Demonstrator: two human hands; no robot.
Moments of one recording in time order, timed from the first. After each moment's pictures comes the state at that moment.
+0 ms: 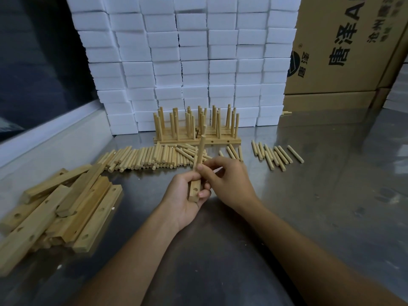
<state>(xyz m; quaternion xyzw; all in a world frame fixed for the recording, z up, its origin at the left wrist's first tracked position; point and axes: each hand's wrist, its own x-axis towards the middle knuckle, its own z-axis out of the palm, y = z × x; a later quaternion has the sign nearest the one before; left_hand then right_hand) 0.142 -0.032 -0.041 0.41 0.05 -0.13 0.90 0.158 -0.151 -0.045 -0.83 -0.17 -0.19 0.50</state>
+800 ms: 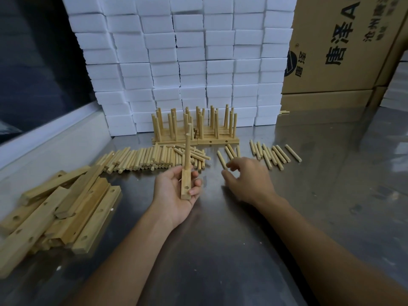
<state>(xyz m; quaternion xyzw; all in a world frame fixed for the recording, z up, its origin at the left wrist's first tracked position) 0.140 -0.020 -0.037 0.36 0.09 -0.09 0.92 0.174 -0.193 -0.047 -0.94 -0.07 -0.15 0.28</state>
